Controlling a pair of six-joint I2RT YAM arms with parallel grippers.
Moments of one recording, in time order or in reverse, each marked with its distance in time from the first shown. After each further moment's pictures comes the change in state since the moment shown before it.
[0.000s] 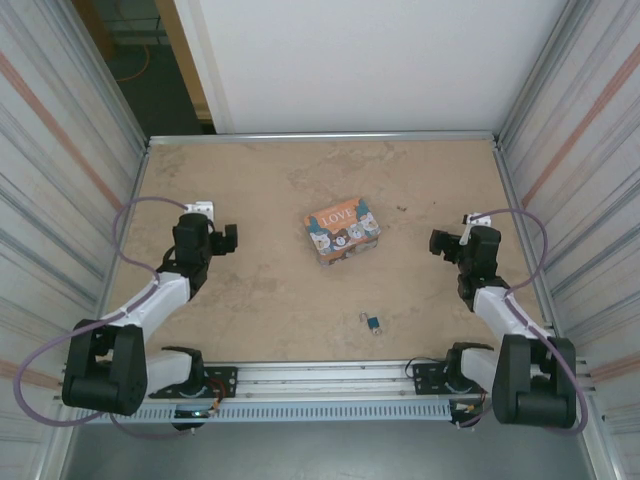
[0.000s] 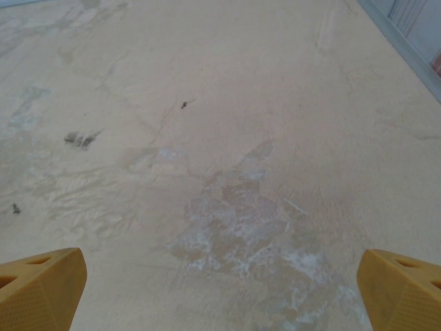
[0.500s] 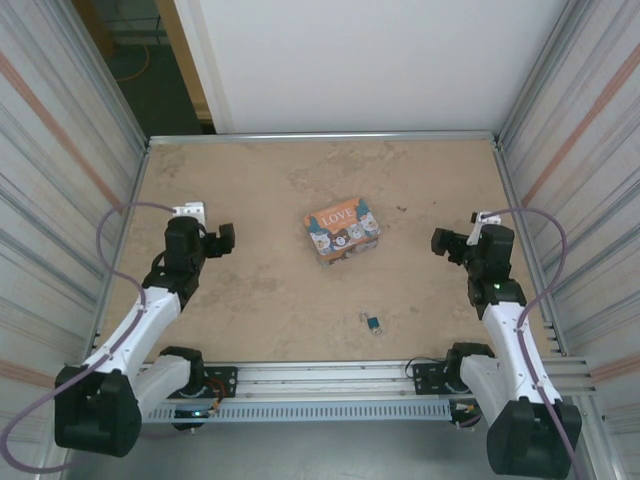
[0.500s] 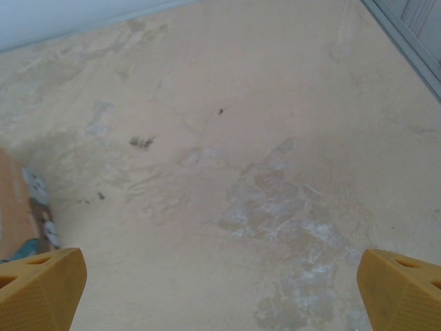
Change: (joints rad) left arm -0.005 -0.209 0.014 -0.199 0.028 -0.090; right arm 0.002 -0.301 0.122 -0.445 -0.069 0.060
